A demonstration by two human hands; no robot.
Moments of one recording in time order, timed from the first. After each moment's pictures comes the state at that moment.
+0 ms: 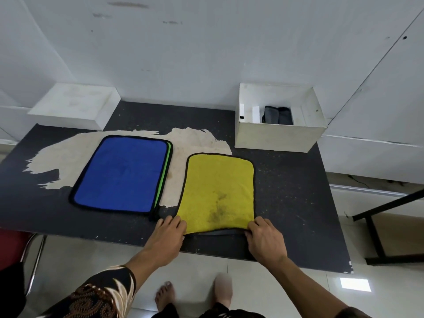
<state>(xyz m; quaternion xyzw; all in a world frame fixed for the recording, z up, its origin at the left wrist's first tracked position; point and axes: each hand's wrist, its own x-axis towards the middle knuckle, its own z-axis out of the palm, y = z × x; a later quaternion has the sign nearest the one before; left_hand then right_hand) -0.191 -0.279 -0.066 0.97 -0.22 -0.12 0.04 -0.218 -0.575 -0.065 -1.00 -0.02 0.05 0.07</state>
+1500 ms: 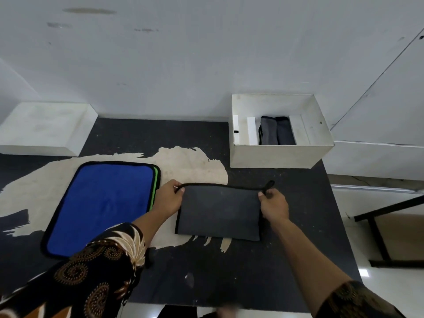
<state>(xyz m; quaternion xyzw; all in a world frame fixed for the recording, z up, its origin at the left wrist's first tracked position) 0.022 -0.326 -0.035 0.91 0.09 -0.14 0.37 -0.034 -0.612 -0.047 -0.81 0.38 0.07 0.44</state>
